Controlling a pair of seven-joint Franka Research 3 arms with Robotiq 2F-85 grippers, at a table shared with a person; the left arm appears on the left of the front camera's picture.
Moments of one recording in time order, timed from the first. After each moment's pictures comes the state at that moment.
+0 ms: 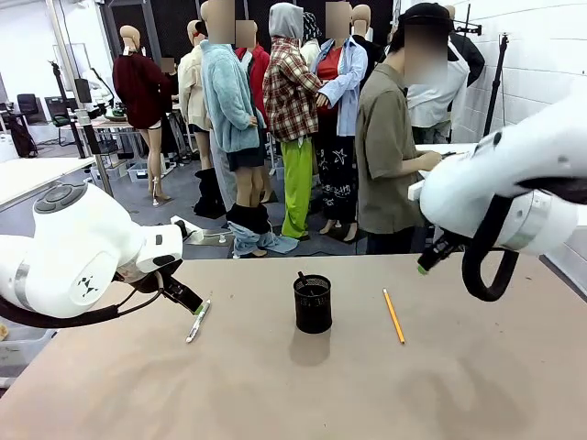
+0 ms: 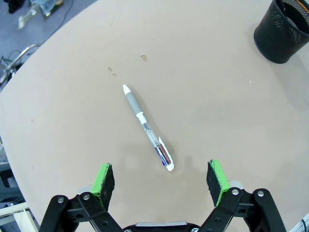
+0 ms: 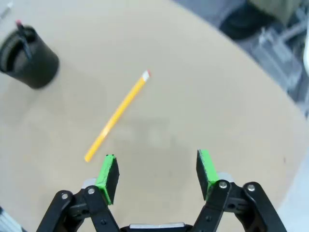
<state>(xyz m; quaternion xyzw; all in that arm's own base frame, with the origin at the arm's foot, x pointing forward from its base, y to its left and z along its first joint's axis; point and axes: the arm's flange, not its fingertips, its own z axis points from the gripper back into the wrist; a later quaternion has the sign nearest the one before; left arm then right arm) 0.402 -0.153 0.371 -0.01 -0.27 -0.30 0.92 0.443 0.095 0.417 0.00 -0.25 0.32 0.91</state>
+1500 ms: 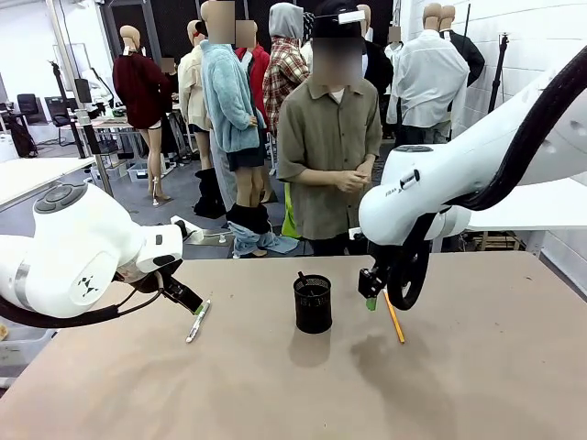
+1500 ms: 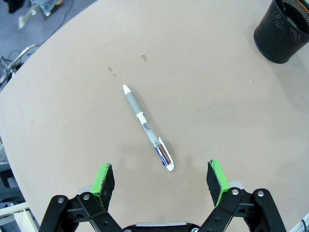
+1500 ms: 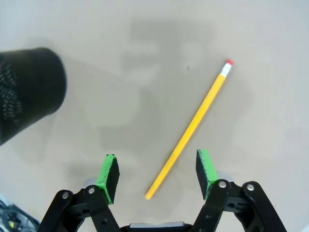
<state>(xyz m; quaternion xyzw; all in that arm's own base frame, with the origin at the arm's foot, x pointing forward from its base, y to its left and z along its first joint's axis) 0.402 -0.153 0.371 -0.01 -0.27 -0.30 0.92 0.519 0.211 0.335 0.03 -0.05 0.25 0.97</state>
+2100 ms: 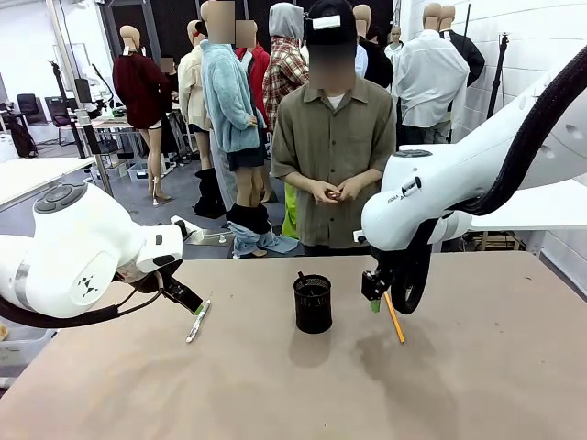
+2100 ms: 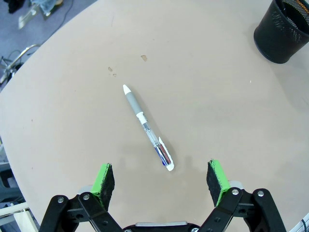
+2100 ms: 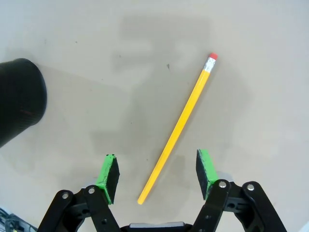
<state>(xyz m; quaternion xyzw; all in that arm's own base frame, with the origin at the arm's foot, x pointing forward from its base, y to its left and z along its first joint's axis) 0.402 -0.153 0.371 -0.01 -0.27 -0.30 0.92 0.522 0.204 0.324 0.02 -0.04 0.23 0.97</state>
